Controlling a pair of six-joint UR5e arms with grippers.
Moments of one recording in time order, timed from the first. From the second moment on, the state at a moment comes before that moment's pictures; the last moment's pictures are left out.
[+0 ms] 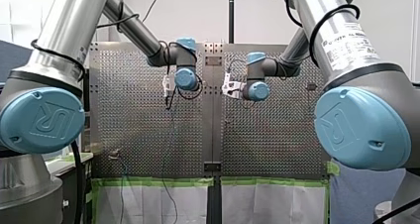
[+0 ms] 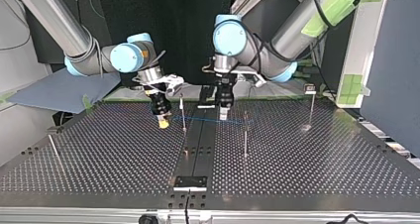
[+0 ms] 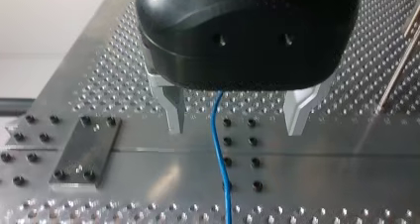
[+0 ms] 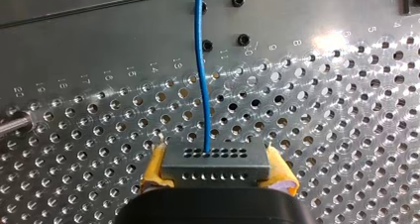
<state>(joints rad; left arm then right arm) -0.53 -1.90 -1.72 -2.62 -2.05 -1.57 2.10 -1.03 1.52 -0.53 1.47 1.75</state>
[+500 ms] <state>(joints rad) -0.52 -1.92 -1.67 -2.63 -2.06 -1.57 2.10 -1.03 1.52 -0.53 1.47 1.76</state>
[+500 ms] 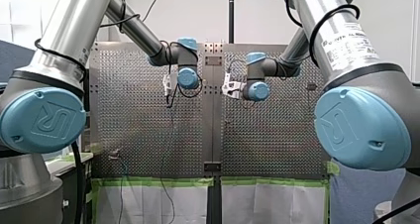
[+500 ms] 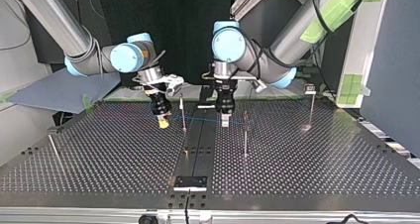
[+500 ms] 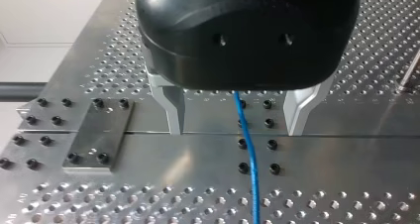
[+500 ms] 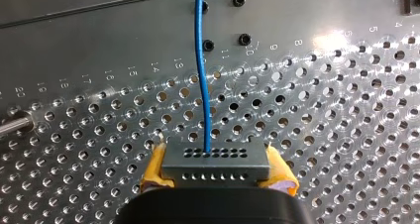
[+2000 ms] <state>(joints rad) -0.50 -2.01 -1.57 -2.63 -2.07 -1.59 2.10 -1.03 1.52 -0.51 1.46 1.75</state>
